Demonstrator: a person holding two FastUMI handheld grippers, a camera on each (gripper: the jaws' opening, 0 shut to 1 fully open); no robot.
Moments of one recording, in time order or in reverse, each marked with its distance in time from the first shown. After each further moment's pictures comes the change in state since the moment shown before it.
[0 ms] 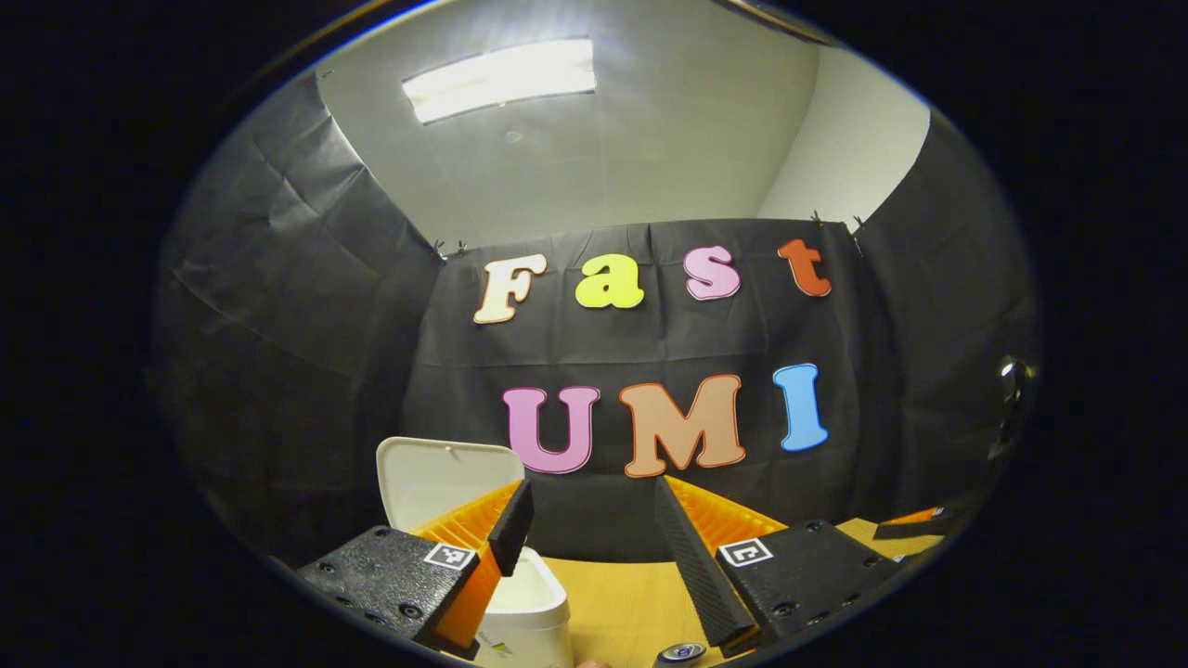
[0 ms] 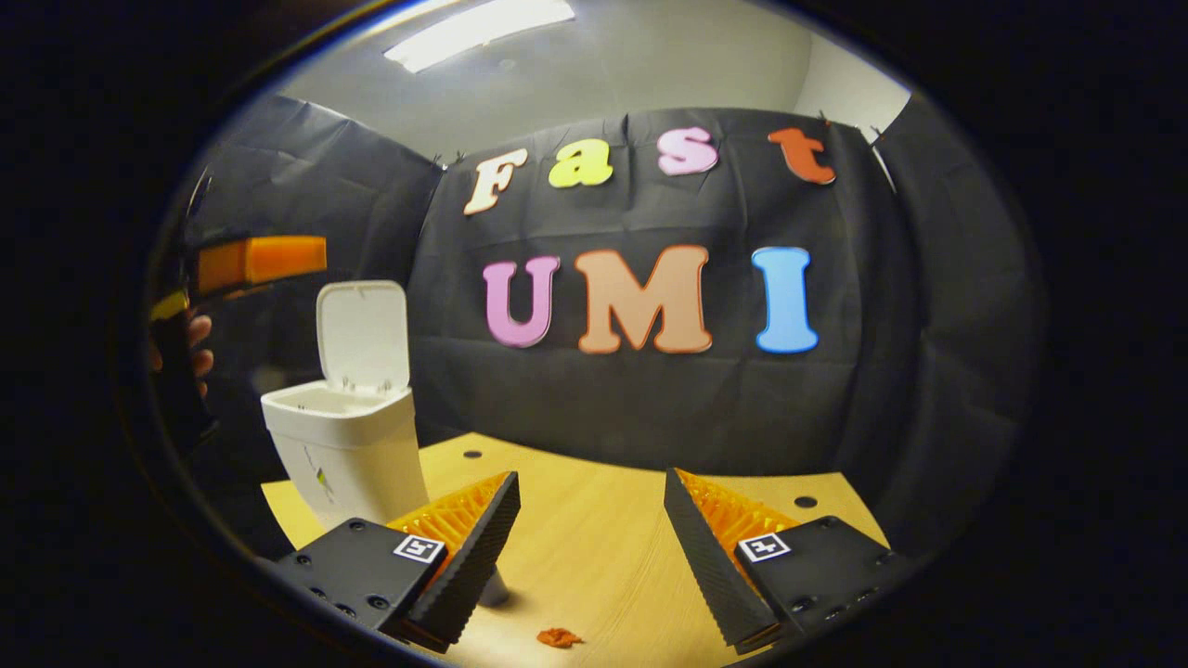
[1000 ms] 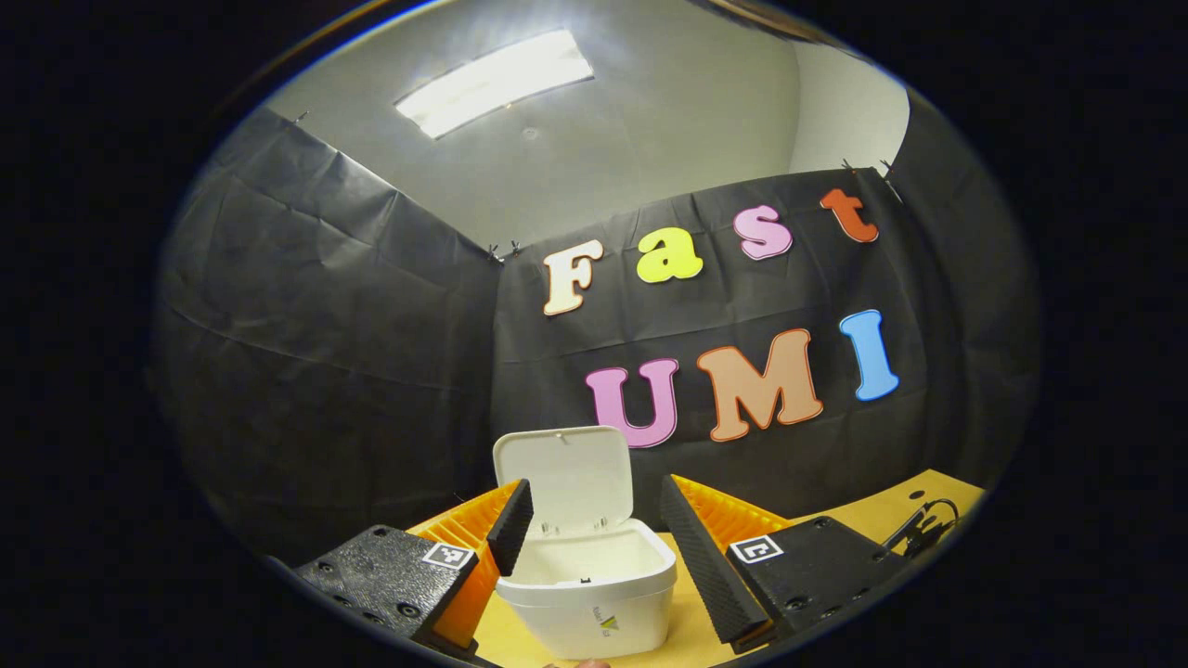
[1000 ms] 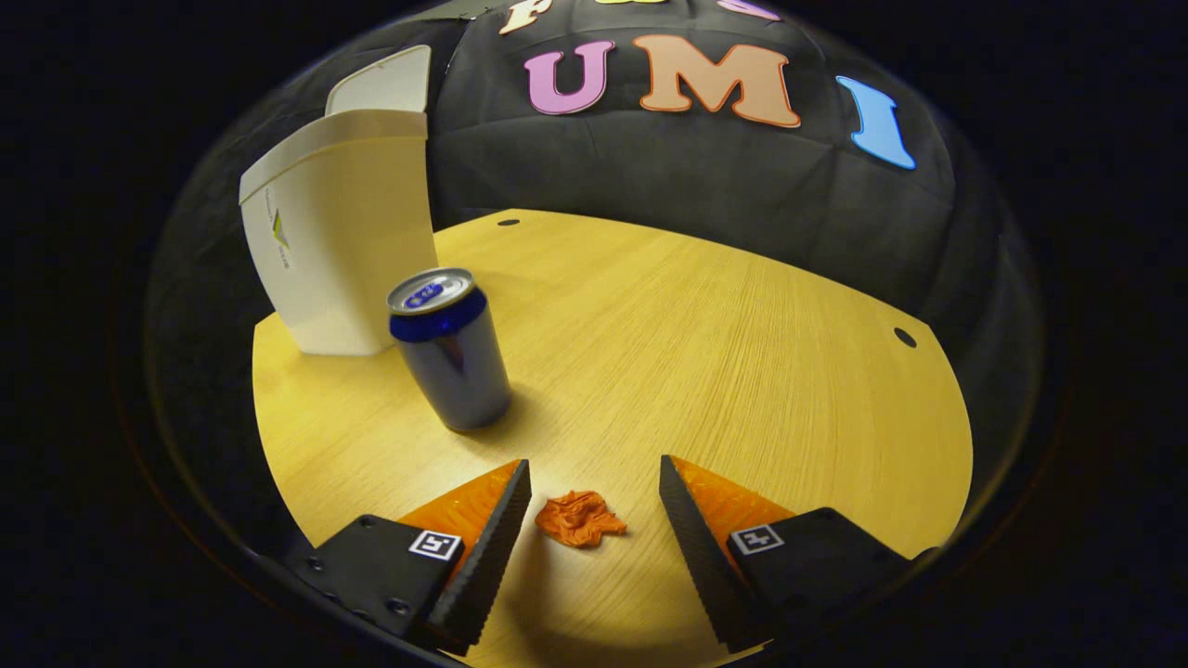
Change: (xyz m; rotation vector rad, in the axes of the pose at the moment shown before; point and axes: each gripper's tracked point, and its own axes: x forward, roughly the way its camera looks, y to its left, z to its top) left arm -0.052 0.068 0.006 0.168 0.098 0.214; right arm 0.048 0.026 -0.241 -0.079 0.606 0.132
